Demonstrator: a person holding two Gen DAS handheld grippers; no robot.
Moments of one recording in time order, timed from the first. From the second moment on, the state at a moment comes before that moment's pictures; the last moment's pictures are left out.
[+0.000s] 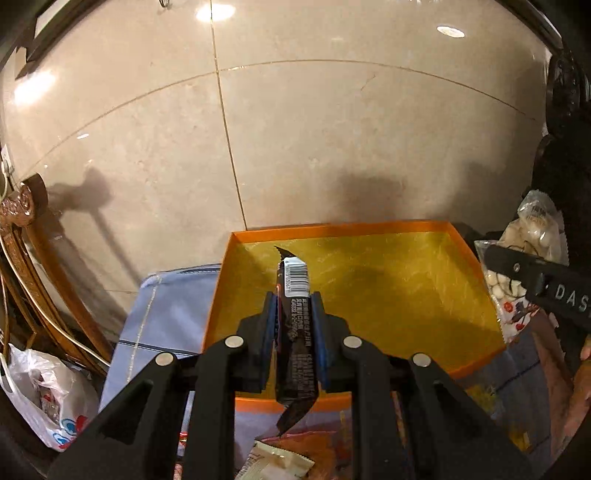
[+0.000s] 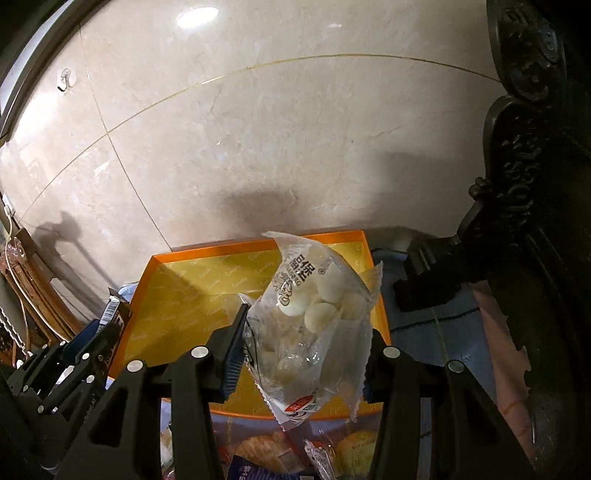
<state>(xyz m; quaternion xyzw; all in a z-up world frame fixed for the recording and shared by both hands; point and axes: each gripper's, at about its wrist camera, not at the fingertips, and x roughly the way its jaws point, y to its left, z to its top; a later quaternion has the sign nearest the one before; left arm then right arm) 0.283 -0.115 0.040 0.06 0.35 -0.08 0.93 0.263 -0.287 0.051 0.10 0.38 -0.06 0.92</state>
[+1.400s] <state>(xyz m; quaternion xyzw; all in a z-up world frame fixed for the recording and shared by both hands) 0.204 -0.023 -0.132 0.10 0.49 -0.14 0.86 0.156 -0.301 -0.047 0.05 0.48 -0.10 0.87</state>
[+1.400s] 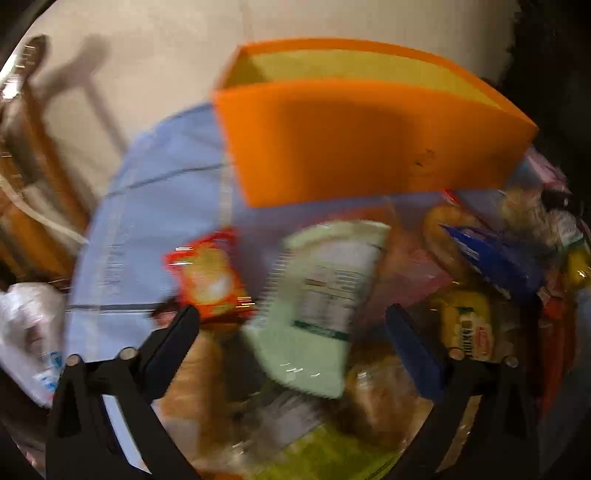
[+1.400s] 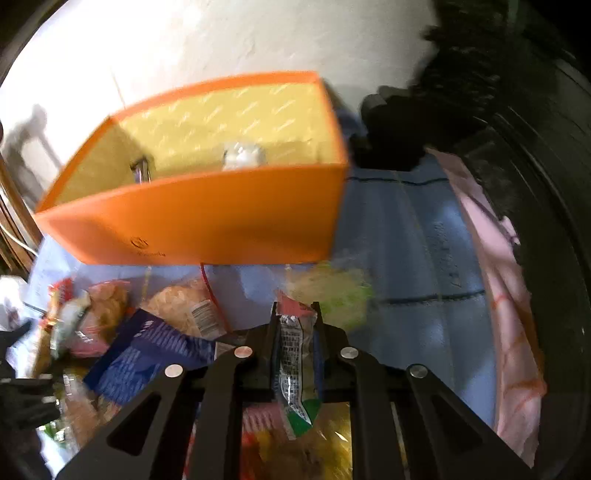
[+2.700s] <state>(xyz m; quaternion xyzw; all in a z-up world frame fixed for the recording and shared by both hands) 0.256 -0.057 0.032 0.06 0.37 -0.13 0.92 0.158 -0.302 0.099 0.06 0.33 -0.04 0.94</state>
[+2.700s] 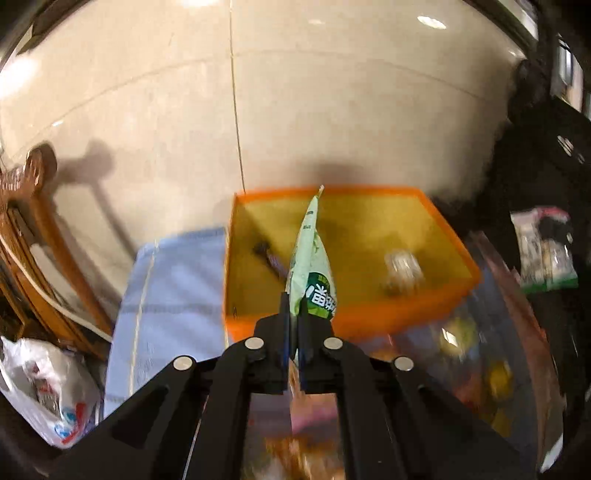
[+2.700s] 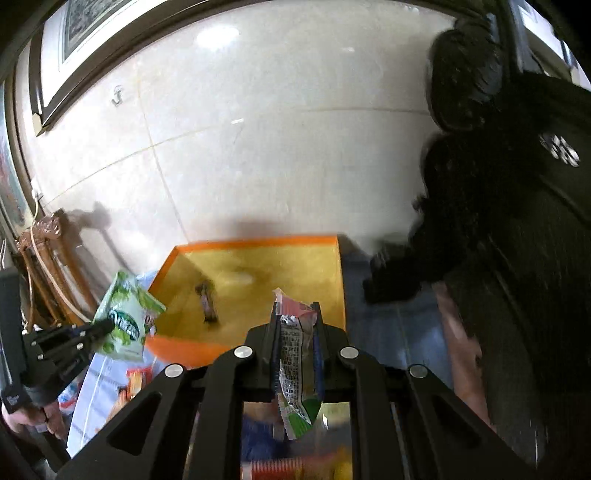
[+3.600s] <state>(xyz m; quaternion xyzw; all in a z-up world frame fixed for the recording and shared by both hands) 0.260 -0.053 0.018 0.09 0.32 -0.04 0.94 0.213 -0.339 0.038 0.04 0.42 -0.11 0.90</state>
